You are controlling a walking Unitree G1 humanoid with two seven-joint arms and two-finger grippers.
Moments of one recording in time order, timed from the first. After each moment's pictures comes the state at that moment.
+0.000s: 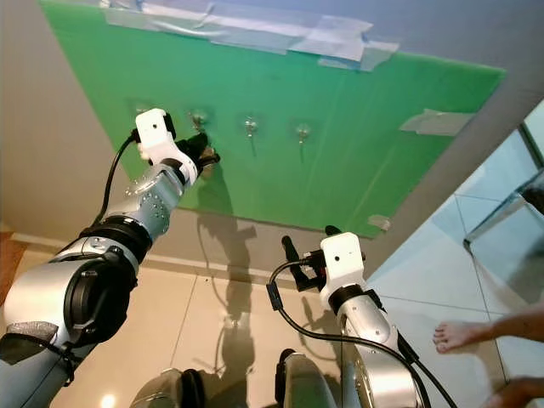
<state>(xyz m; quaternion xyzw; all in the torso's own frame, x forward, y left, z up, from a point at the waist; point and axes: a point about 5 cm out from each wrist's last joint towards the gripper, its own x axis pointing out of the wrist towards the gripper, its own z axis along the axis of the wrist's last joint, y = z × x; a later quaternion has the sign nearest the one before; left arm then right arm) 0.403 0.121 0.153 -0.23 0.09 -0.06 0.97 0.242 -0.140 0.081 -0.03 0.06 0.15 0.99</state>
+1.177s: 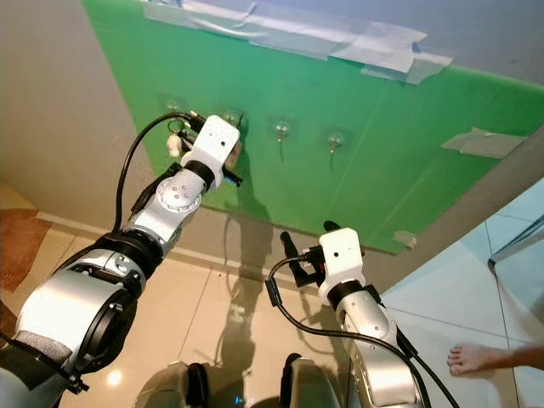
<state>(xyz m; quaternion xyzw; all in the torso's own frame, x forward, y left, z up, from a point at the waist) 0.392 0.077 0.168 0.22 -0.08 -0.16 0.96 0.246 -0.138 0.085 -0.03 0.05 0.15 0.99</state>
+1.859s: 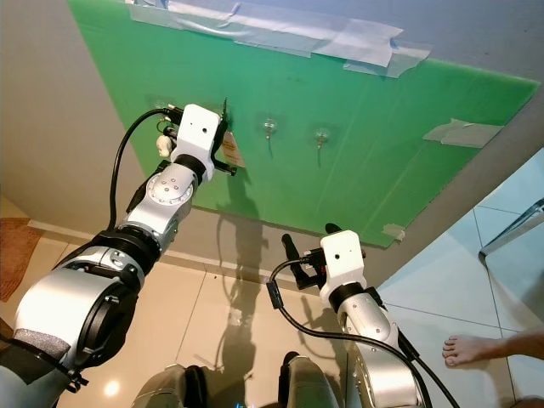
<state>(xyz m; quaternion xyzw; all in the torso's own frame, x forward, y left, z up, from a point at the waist) 0.397 0.088 0.170 0.12 -0.05 -0.13 0.98 0.244 -0.140 0.083 -0.04 0.06 0.15 0.99</state>
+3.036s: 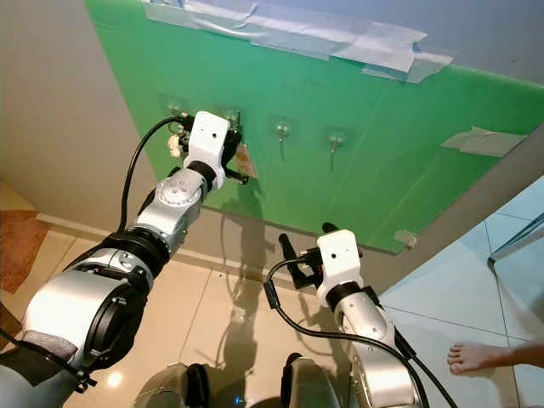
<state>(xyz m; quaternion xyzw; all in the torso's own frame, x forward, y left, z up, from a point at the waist) 0.394 0.075 0.160 0.08 -0.01 -0.17 0.98 0.245 -0.136 0.083 -0.04 0.06 0.16 0.99</state>
